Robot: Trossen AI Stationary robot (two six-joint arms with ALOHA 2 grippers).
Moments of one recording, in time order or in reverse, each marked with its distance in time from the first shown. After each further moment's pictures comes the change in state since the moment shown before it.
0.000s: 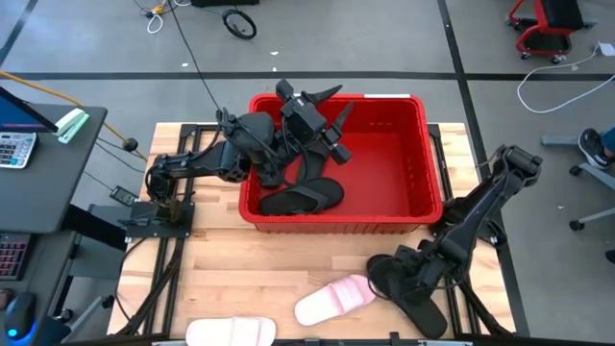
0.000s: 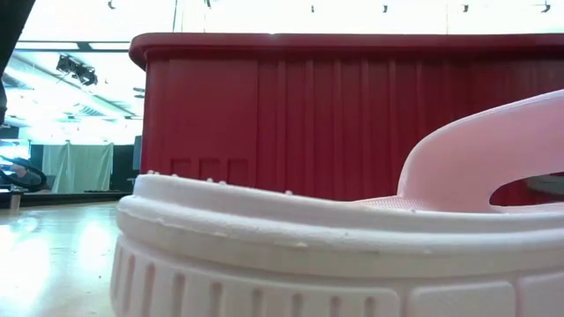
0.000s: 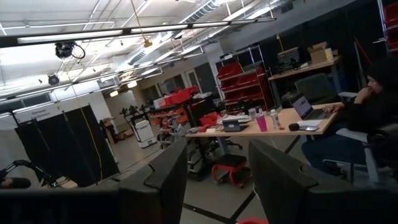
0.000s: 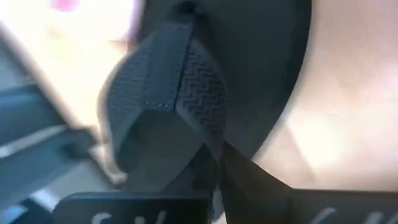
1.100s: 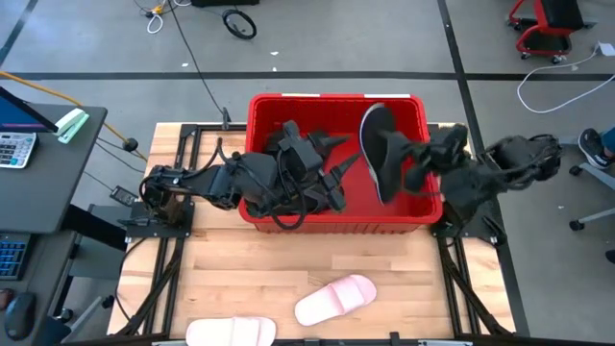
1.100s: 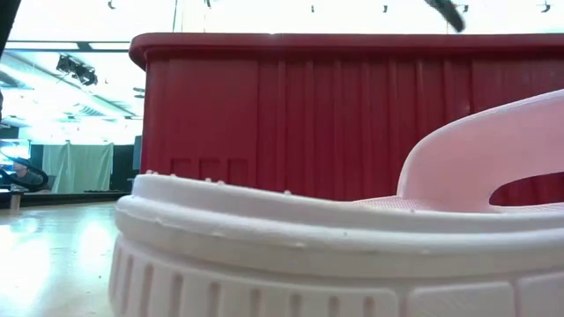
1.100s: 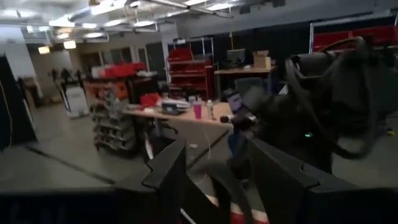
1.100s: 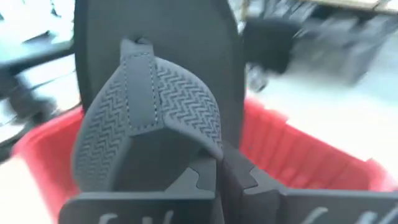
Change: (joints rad) left arm -0.158 0.001 0.000 -0.166 0.001 -0.370; right arm -0.397 -0.130 0.880 -0.638 1.116 -0.520
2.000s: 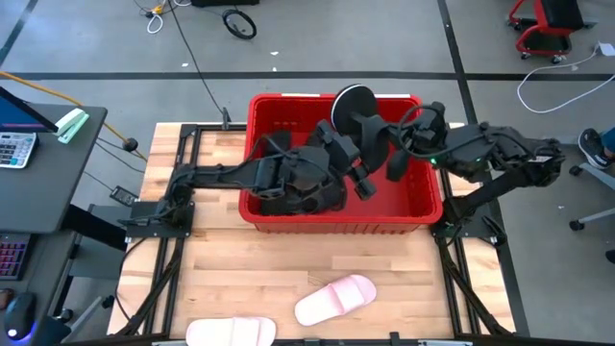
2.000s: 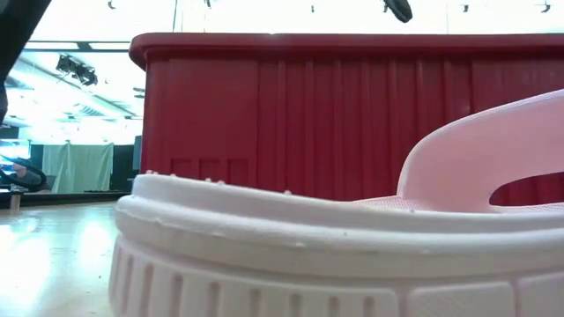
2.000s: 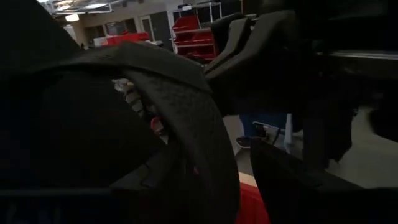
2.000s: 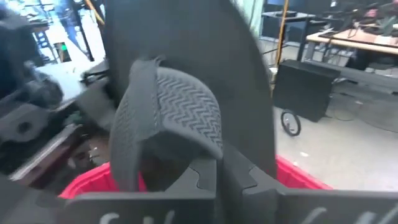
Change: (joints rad) left arm 0.136 0.145 0.000 -0.026 0.099 -0.083; right arm -0.198 0.015 -0.001 0.616 -0.203 -0.584
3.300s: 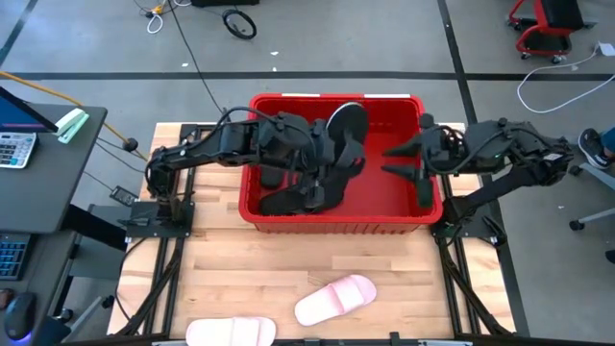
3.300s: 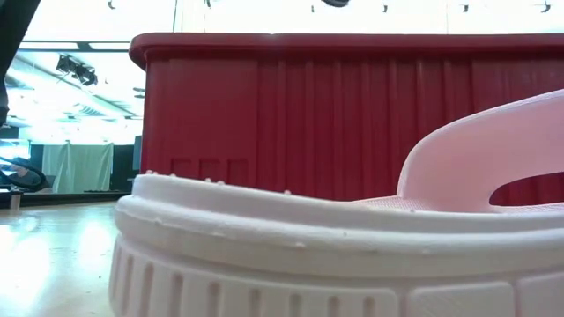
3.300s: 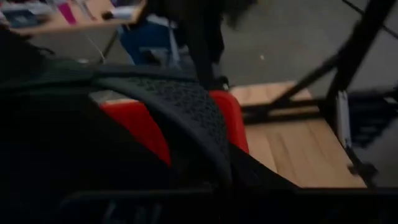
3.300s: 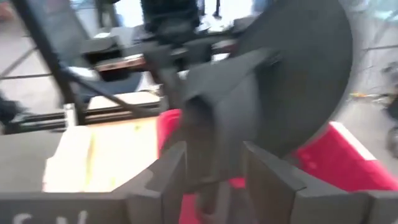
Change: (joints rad) left arm 0.116 -0.163 -0.001 -0.546 0.686 0.034; right arm 0.002 -0.075 0.001 -0.110 -0.479 -0.146
